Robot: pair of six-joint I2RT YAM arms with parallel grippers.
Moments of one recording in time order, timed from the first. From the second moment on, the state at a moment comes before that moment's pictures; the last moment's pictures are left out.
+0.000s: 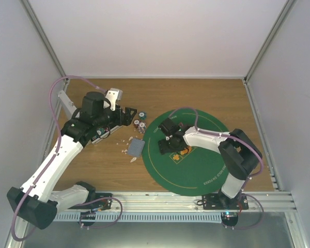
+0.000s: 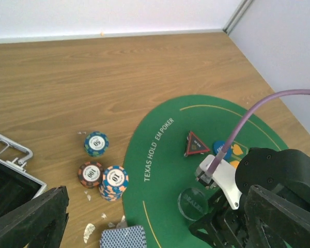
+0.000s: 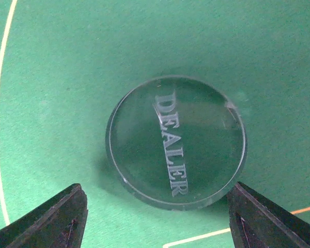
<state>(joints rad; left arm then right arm) -0.39 1.09 1.14 -0.57 0.22 -0.24 0.75 1.73 1.02 -0.56 -0.03 0.51</state>
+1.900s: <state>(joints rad) -0.51 1.09 1.13 -0.53 0.22 -0.28 0.53 1.69 0.63 0.31 -0.63 0.68</state>
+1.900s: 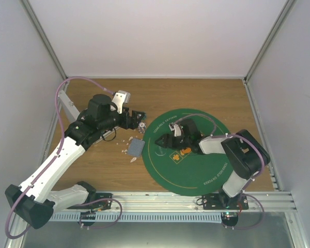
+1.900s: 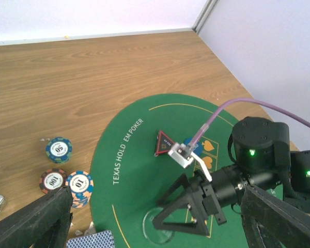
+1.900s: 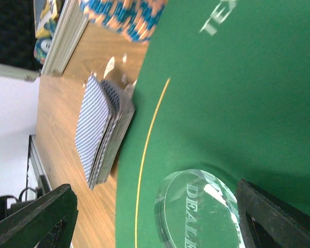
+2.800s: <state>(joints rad) -0.51 1.08 1.11 -0.53 0.22 -0.28 0.67 1.54 0.74 0.07 -0.46 0.64</state>
